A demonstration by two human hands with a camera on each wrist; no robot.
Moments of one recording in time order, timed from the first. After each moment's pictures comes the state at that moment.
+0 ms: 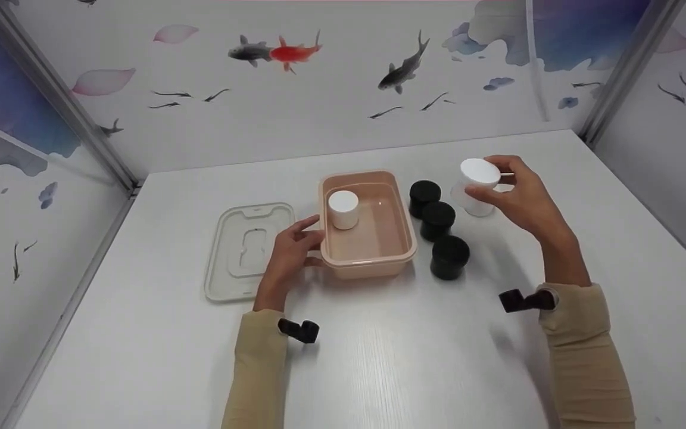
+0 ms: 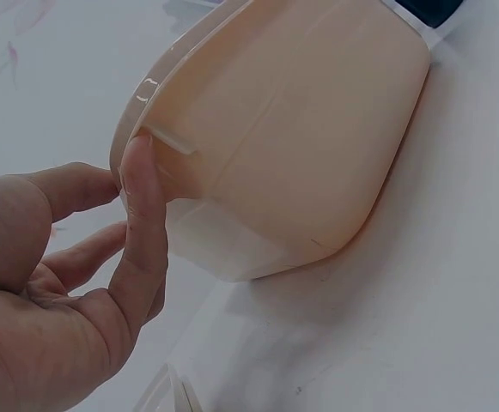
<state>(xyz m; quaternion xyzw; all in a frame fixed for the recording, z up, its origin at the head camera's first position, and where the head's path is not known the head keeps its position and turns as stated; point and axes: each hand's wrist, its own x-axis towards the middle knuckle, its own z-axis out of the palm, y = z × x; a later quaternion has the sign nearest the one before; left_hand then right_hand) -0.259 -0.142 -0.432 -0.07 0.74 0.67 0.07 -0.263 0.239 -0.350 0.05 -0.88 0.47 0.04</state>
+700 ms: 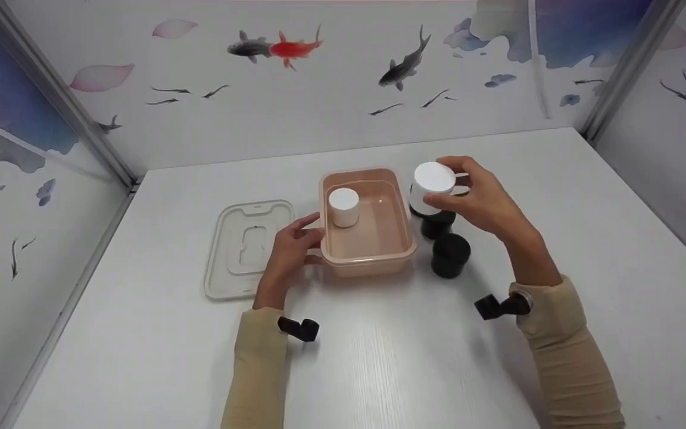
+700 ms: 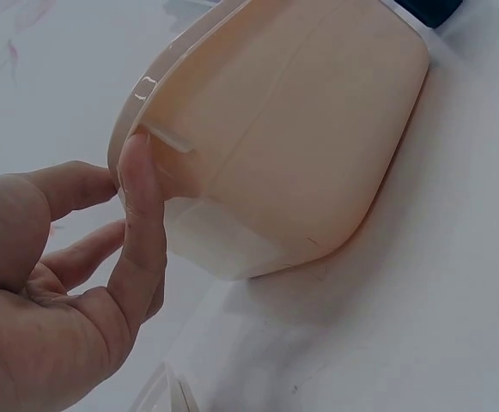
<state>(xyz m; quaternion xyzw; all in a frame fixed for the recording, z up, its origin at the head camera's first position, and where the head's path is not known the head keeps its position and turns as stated) -0.259 -0.142 -0.435 -0.07 0.74 0.67 0.07 -0.254 0.180 -0.333 0.12 -0.87 0.48 0.00</state>
